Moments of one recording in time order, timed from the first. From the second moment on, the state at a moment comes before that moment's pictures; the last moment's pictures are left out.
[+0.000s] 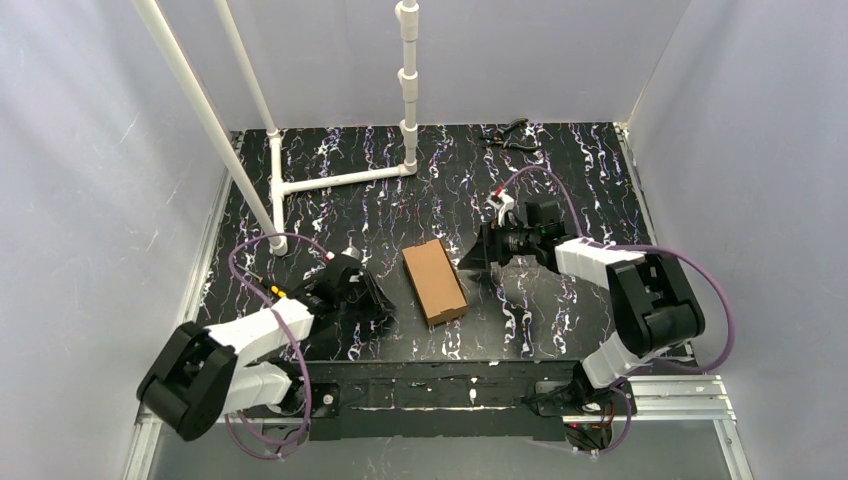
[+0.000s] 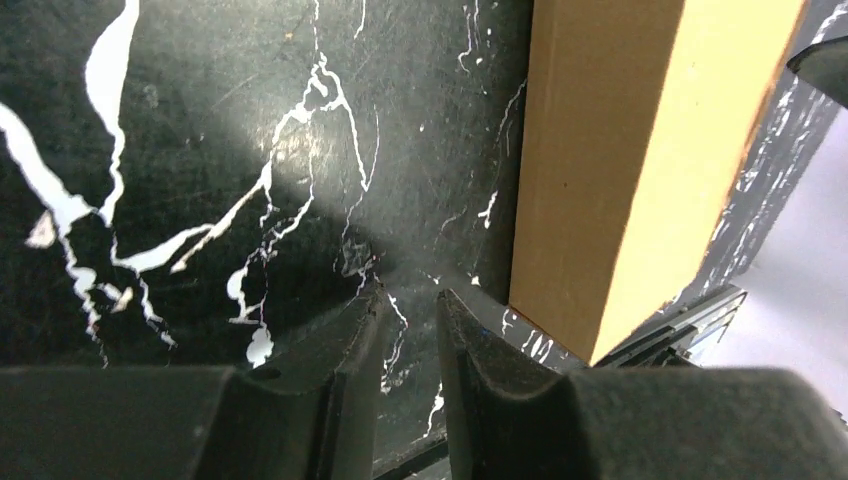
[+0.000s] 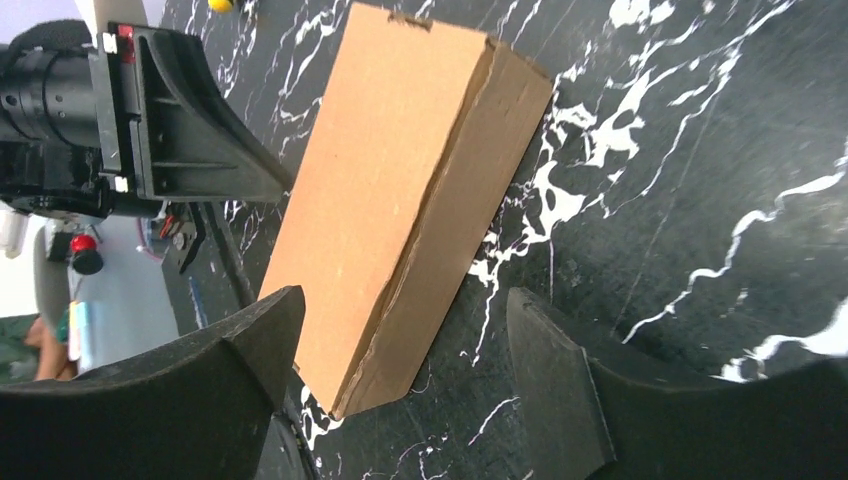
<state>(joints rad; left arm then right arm) -0.59 1.13 0.39 -0.09 0.14 -0.99 0.34 1.55 0.74 0.15 -0.87 0.24</state>
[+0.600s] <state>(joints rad) -0.61 1.49 0.59 0.05 0.24 -0.96 0.43 1.70 0.85 0.09 -0.89 0.21</state>
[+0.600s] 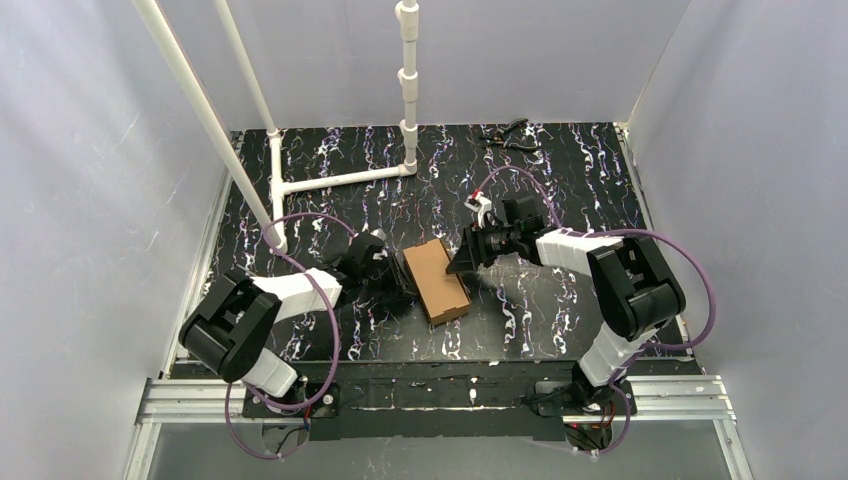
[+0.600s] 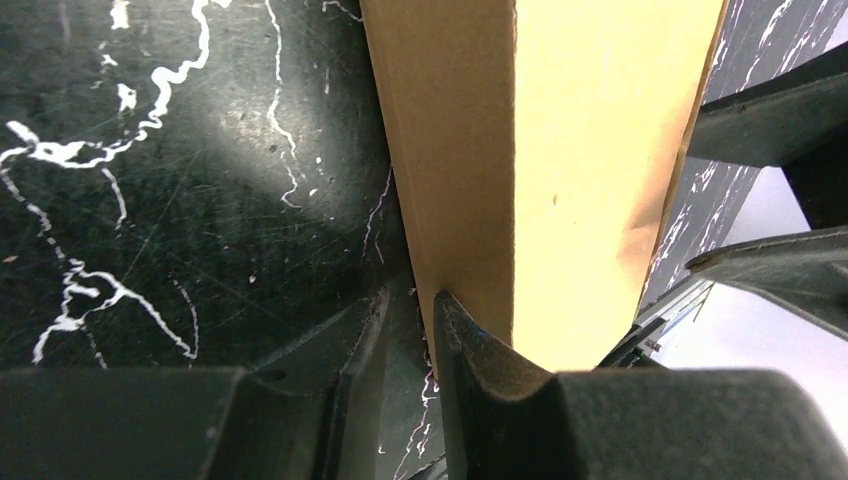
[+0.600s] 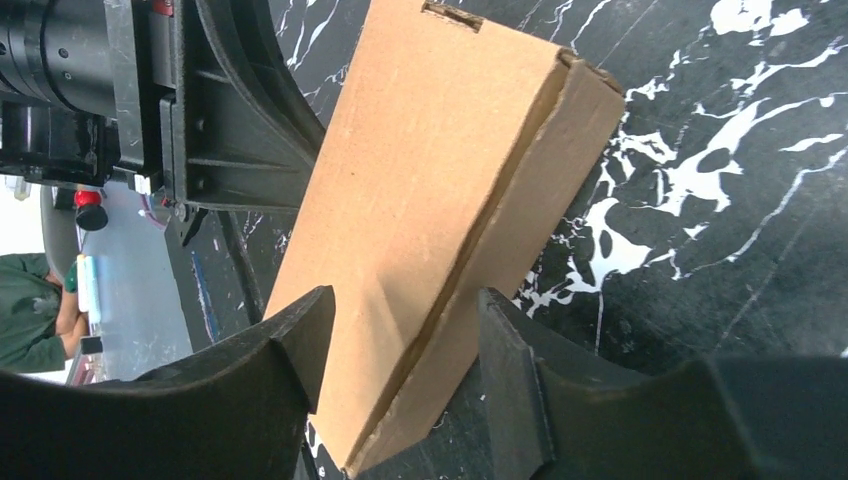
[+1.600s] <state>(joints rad) -0.62 1.84 0.97 0.04 0.27 -0.97 0.55 1.57 1.09 -0.29 -0.67 -0.06</state>
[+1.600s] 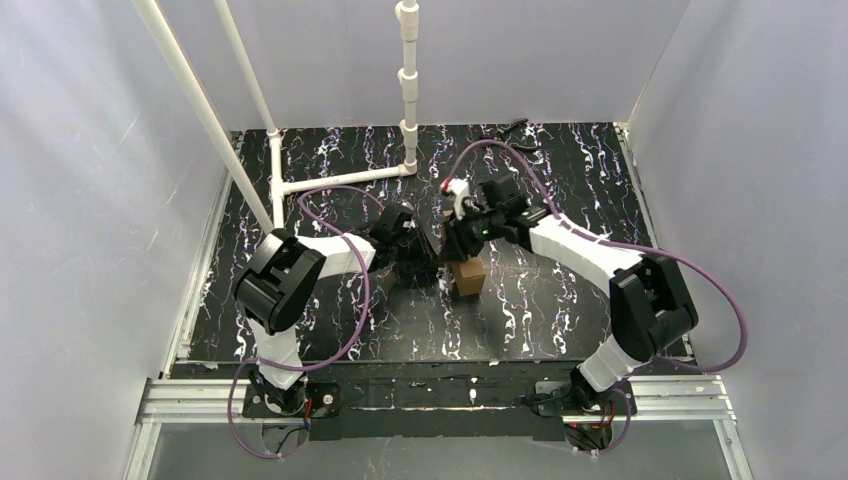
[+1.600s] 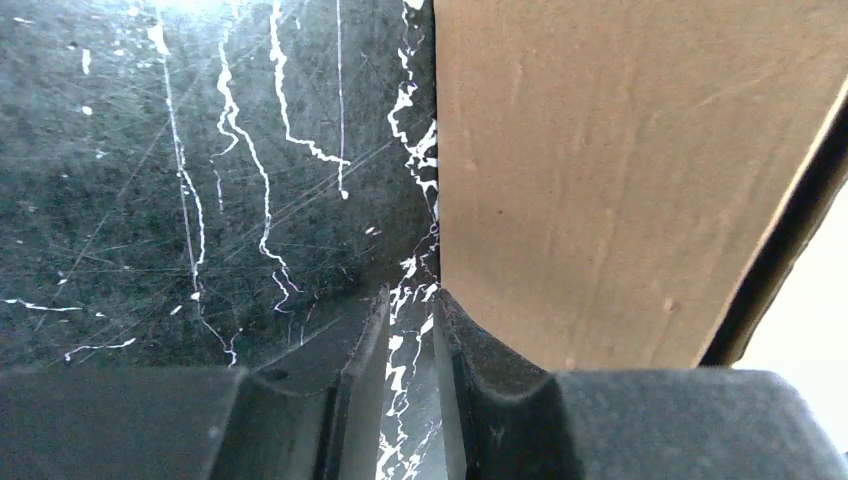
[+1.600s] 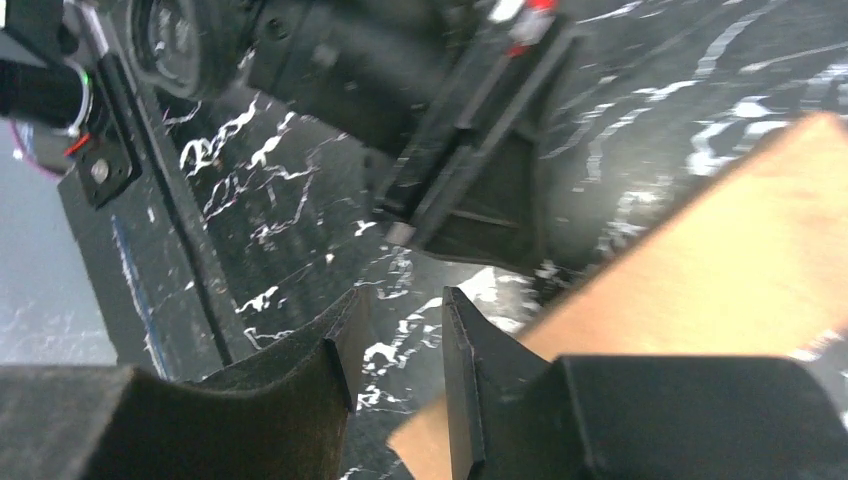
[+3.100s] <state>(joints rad) -0.55 0.86 0.35 0.05 0.31 -0.97 0.50 1.53 1.00 -0.29 -0.31 -0.12</state>
